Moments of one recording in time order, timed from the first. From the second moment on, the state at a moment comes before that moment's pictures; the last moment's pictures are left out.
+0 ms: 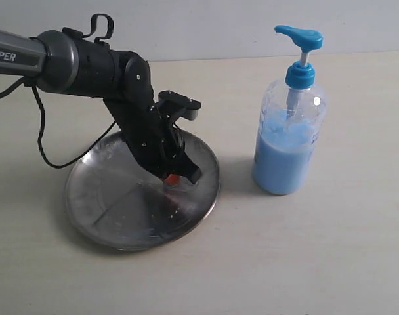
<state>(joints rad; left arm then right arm) -0.62 2.18 -1.39 -0.28 0.77 0.32 0.58 0.48 -0.51 -0.27 0.57 0.27</state>
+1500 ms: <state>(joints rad) -0.61 1.70 -1.18 -0.28 0.59 0.23 0.58 0.48 -0.51 -0.27 0.57 0.19</state>
